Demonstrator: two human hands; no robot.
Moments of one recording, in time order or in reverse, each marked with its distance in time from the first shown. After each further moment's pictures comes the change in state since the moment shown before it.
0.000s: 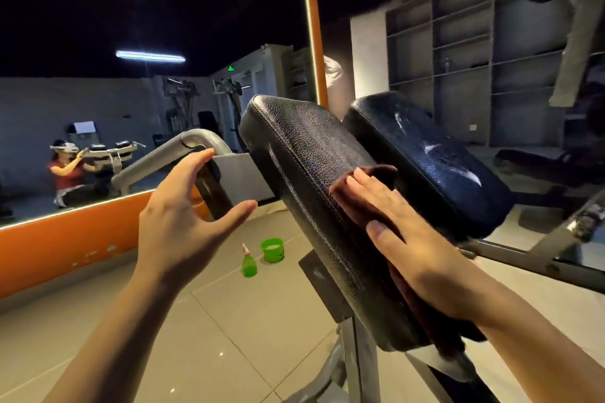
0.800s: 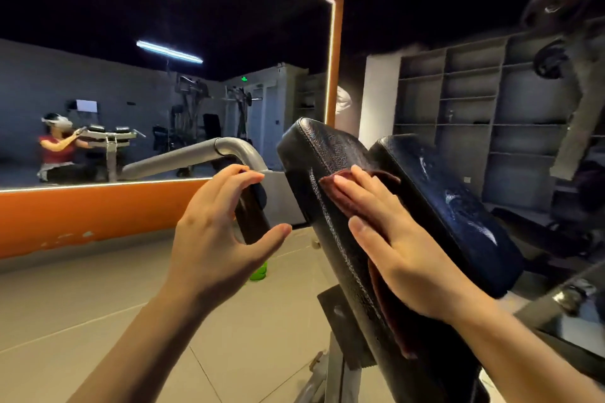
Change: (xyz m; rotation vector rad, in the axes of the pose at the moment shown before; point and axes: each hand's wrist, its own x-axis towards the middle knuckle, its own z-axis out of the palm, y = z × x) left_hand -0.004 -0.004 0.011 -0.072 0.038 0.009; right_hand 0.053 -0.041 0.010 -0.104 0.010 -0.045
